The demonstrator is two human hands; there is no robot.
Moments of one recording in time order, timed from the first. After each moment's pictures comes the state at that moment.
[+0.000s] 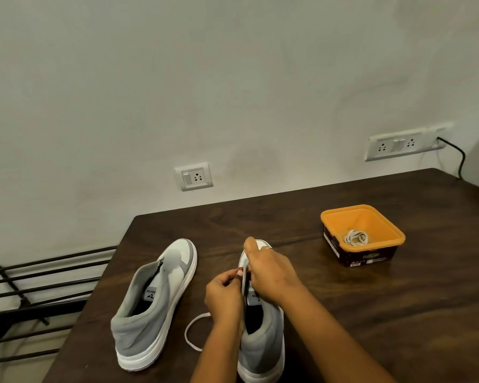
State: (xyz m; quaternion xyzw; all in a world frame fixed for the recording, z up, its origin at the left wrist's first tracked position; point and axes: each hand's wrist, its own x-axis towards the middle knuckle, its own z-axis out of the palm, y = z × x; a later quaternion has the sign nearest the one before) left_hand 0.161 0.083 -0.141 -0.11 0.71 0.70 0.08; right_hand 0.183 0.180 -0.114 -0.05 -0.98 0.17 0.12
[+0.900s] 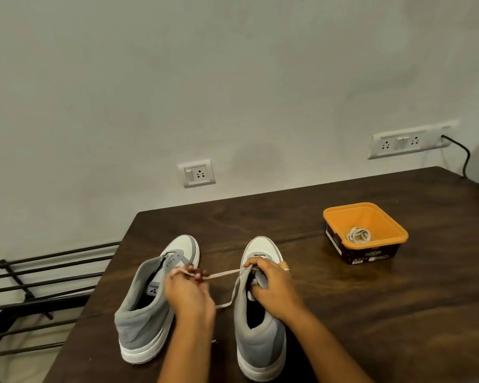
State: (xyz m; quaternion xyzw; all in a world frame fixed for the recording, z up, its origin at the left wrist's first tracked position) left_hand 0.134 0.040 -0.117 -0.22 0.40 0.89 0.00; right_hand 0.194 0.176 -0.172 -0.12 -0.89 0.42 0.15
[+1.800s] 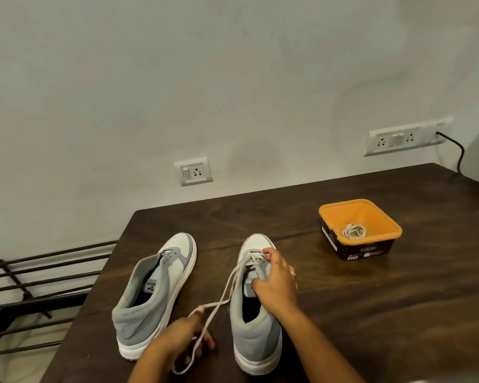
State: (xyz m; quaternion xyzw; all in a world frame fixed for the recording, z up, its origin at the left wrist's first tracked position) left_hand 0.151 -0.023 -0.152 0.00 0.85 0.37 0.38; right_hand 0.197 0.167 -0.168 -0.28 -0.83 0.46 0.15
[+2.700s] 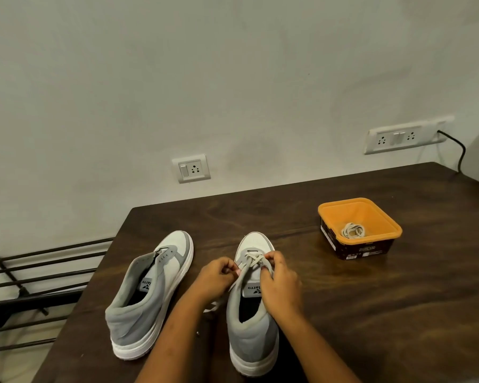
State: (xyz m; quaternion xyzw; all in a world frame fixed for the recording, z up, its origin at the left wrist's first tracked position) left_hand 0.110 0.056 -0.144 0.21 0.87 0.39 0.22; right_hand 0.208 0.168 -0.158 -0.30 -0.84 0.42 0.18
